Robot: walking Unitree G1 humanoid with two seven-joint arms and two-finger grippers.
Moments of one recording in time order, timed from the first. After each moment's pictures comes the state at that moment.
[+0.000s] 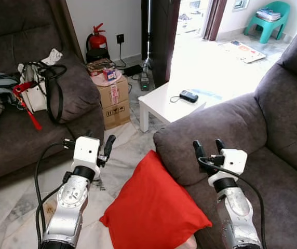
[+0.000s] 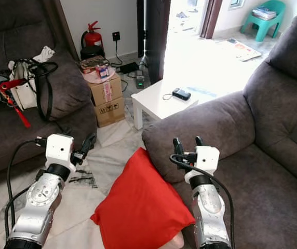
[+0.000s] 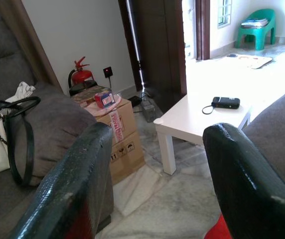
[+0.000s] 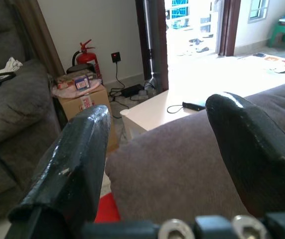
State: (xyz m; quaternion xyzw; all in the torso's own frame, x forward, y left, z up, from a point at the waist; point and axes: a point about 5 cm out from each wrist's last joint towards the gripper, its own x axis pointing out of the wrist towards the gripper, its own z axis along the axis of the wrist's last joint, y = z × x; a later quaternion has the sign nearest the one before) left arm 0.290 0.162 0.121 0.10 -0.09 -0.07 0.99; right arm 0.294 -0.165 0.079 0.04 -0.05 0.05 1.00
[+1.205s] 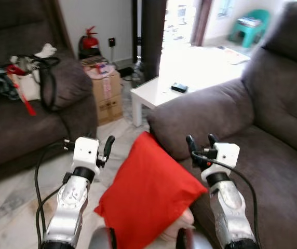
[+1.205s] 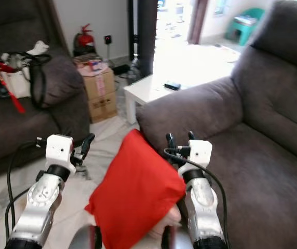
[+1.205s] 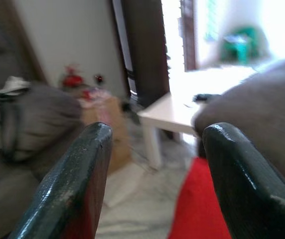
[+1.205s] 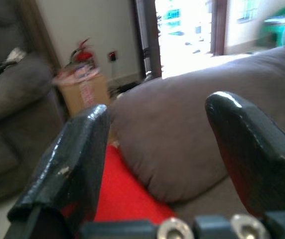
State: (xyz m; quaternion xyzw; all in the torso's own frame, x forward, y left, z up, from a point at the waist) left arm 0.298 0.156 0.129 0.09 -0.11 -0.07 0.99; right arm 0.297 -0.159 0.079 0.05 -0.04 0.05 1.00
